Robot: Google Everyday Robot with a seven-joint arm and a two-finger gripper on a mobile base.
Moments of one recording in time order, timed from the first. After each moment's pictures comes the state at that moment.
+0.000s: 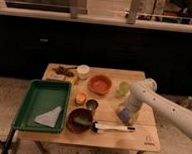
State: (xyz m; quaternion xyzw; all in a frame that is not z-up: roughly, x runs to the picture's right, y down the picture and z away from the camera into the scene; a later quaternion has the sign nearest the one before) arm 0.232 0.194 0.866 -0.31 -0.15 -0.26 0.90
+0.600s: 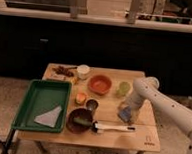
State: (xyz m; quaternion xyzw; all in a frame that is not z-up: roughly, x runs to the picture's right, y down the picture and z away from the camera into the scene) arm 0.239 0.191 0.880 -0.33 -0.17 -0.23 0.90
